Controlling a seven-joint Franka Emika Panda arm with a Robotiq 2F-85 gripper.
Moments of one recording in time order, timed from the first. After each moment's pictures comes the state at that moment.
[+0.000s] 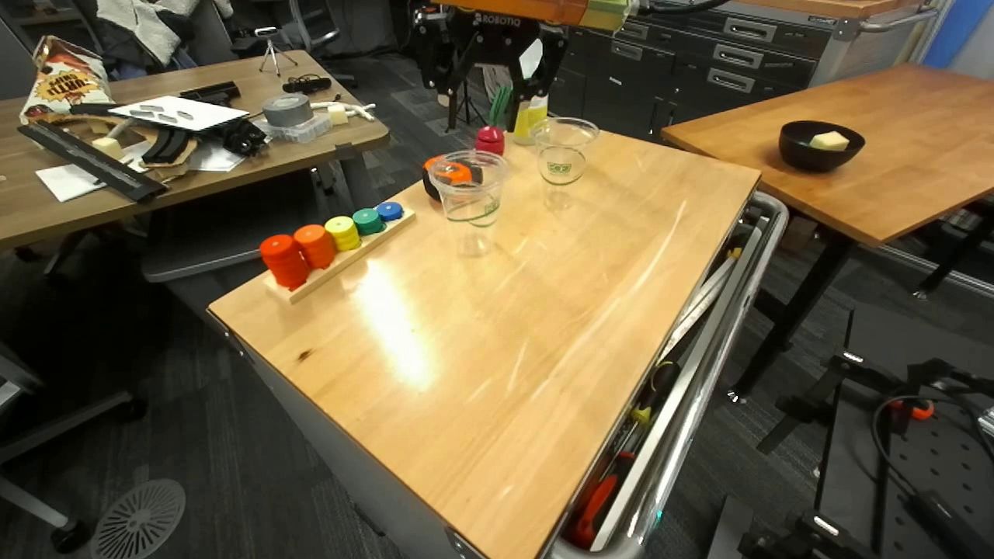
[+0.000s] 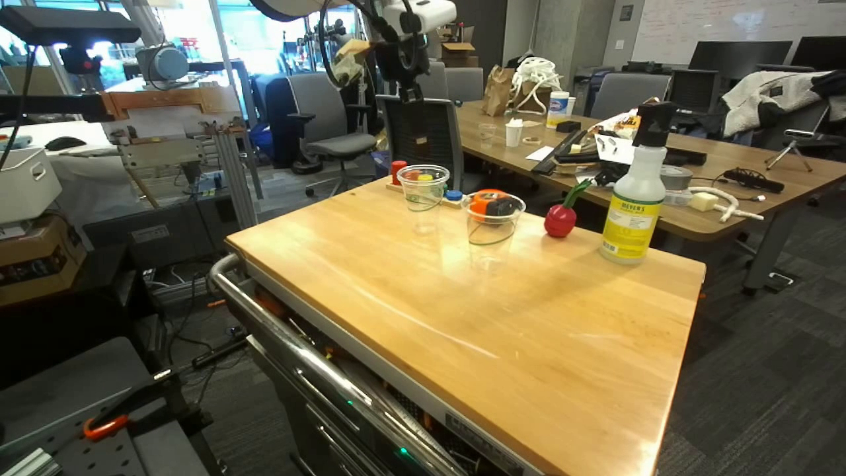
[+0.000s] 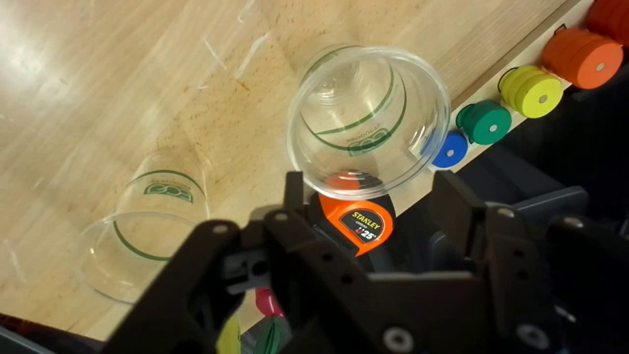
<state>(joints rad) 0.07 0.17 0.05 -2.00 -0.16 2.42 0.96</state>
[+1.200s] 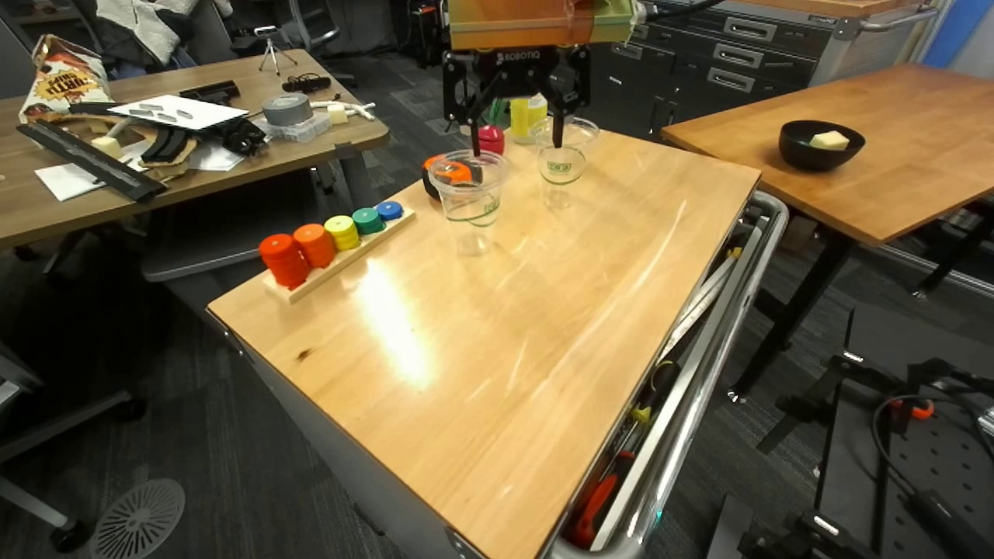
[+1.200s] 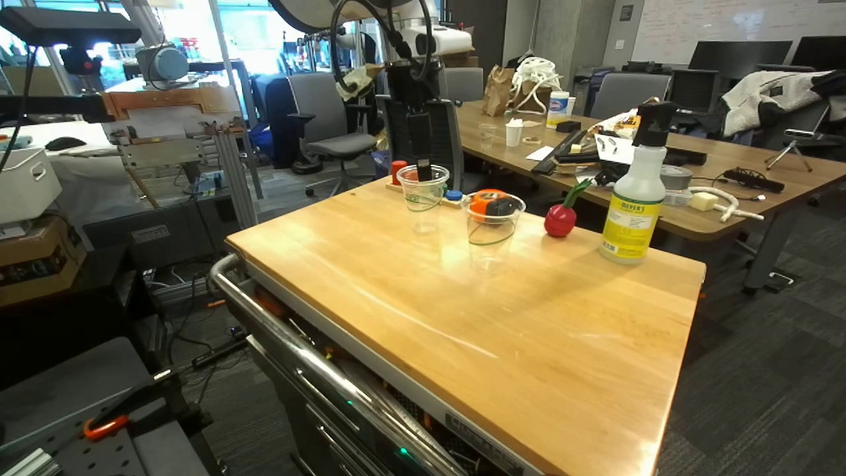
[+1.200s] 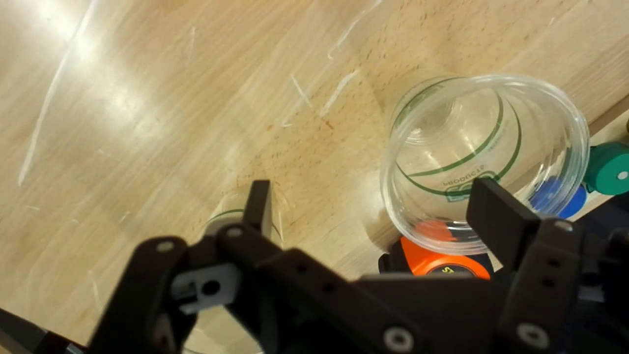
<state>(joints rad) 0.08 0.26 0.01 -1.91 -0.15 2.22 0.96</state>
